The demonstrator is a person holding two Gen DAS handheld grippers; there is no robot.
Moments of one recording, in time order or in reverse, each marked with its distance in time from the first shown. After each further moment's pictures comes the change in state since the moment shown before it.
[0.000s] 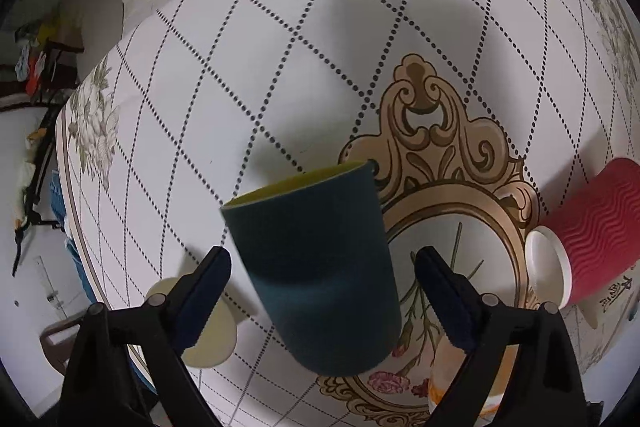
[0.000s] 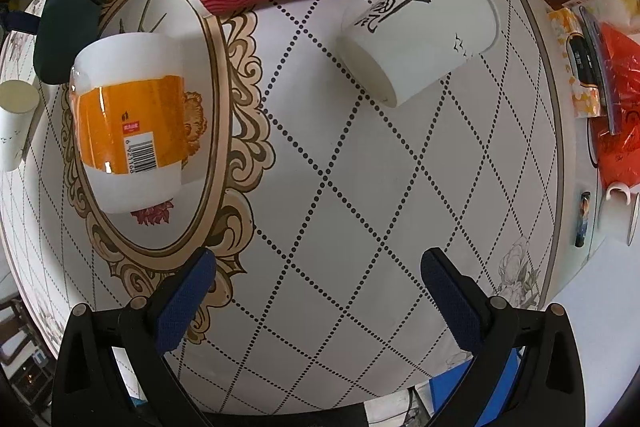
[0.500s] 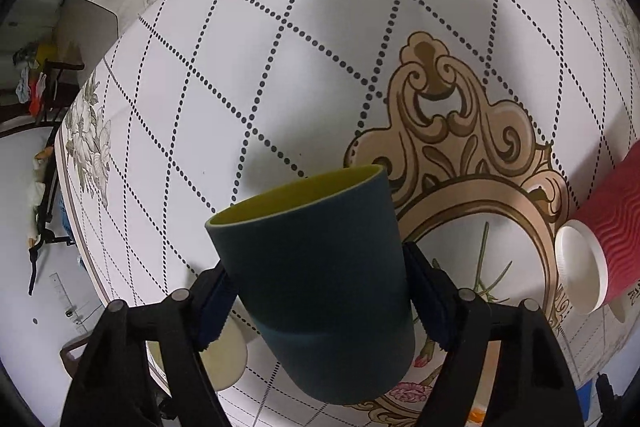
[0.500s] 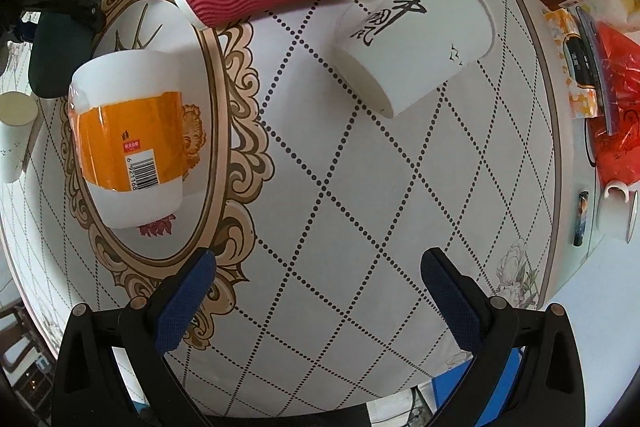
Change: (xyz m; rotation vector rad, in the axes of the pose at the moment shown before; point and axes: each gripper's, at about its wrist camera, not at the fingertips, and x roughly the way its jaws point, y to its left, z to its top) left arm 0.027 0.001 0.006 0.059 0.022 0.047; right arm -0.003 -0.001 0.014 0.018 -0.003 0.002
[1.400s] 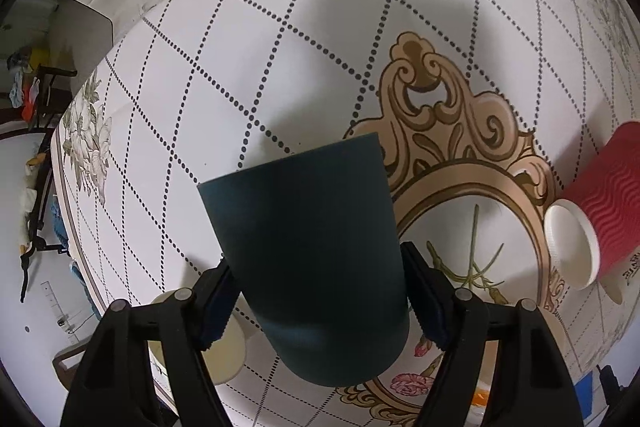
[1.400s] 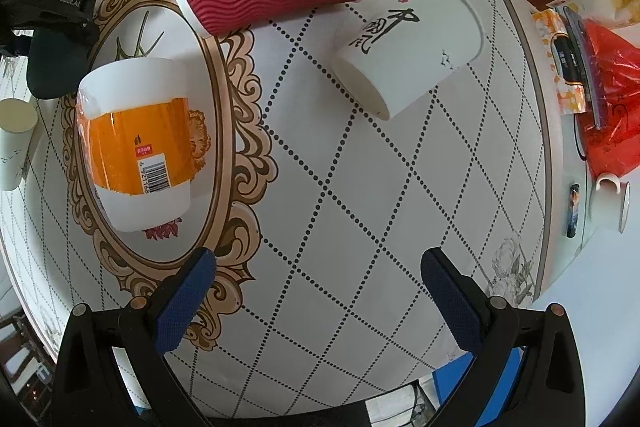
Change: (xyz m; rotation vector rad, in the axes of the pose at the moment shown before) left arm -0.006 0.015 -0.034 0.013 -0.054 -0.043; right arm -0.015 0.016 0.002 0.033 -0.015 -0.030
